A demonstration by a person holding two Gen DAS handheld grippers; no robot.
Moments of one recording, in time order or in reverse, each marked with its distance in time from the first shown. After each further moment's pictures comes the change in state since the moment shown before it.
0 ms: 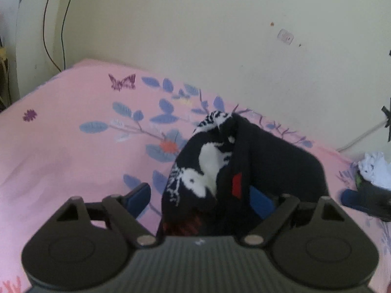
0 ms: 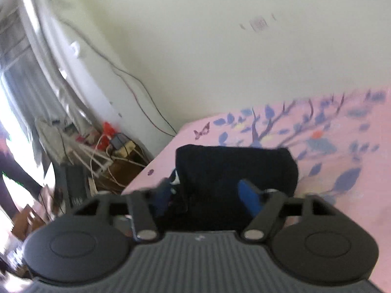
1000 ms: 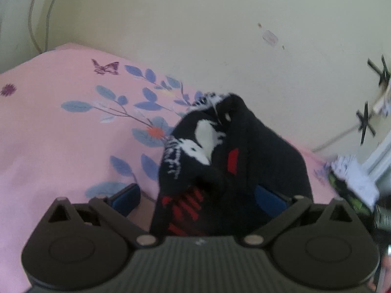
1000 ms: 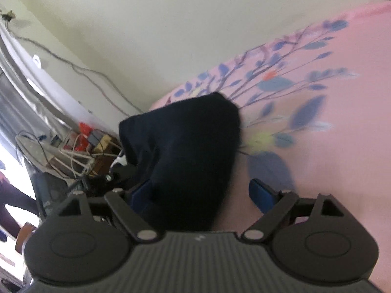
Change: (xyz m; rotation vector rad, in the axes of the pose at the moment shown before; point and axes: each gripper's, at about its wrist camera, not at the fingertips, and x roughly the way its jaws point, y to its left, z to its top) left arm 0.014 0.025 -0.018 -0.012 -0.022 -0.180; right arm 0.004 -0.057 -0.028 0.146 0.049 -0.021
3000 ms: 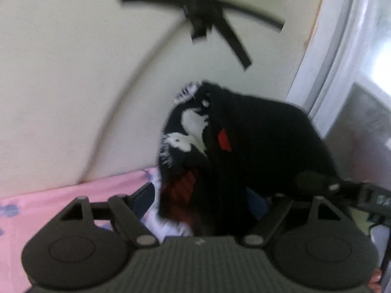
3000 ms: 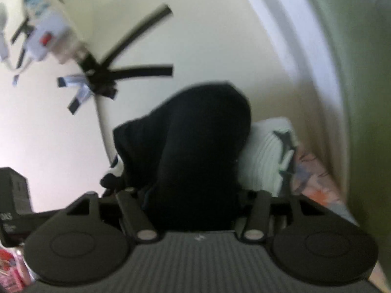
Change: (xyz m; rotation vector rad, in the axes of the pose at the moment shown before) left arm 0.280 -0.524 0.009 0.500 0.190 -0.228; right arm -0.363 -0.262 0.136 0.127 -0.626 -0.569
